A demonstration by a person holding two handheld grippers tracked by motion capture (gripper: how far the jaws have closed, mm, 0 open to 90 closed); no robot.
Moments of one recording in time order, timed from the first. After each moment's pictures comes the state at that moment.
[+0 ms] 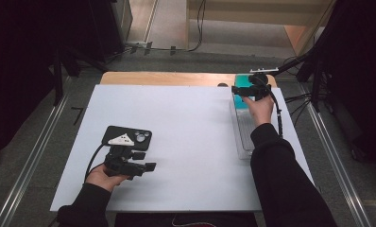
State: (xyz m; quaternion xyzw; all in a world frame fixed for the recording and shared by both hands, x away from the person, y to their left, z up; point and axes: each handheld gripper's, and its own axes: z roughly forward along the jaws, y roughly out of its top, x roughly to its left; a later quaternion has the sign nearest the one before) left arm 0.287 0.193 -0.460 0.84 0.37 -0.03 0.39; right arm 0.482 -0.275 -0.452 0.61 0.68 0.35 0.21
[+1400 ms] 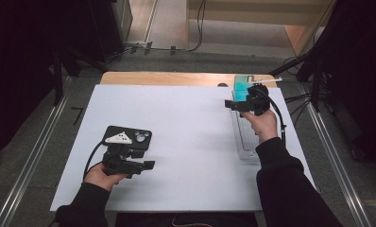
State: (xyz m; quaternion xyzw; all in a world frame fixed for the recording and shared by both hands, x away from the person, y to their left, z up) left arm 0.288 0.196 -0.454 0.84 0.38 -0.03 0.39; right arm 0.403 -0.244 -0.418 0.56 0.72 0.39 0.12
